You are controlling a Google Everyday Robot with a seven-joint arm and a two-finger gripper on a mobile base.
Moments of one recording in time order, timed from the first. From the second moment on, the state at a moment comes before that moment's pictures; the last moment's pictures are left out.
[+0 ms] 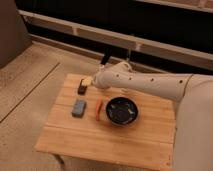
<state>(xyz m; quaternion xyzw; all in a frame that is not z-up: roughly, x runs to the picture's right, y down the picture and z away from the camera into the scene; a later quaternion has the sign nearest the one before) -0.058 -0.029 0.830 -0.24 -0.09 0.75 0.61</state>
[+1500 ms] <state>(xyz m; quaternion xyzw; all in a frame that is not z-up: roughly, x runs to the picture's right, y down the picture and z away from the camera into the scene) 0.045 -0.092 0.884 -0.13 -0.01 0.75 0.65</state>
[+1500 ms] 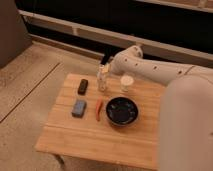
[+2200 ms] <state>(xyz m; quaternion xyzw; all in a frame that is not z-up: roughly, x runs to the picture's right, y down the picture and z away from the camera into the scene) 0.078 -0.110 0.919 -0.10 0.04 0.73 0.68</state>
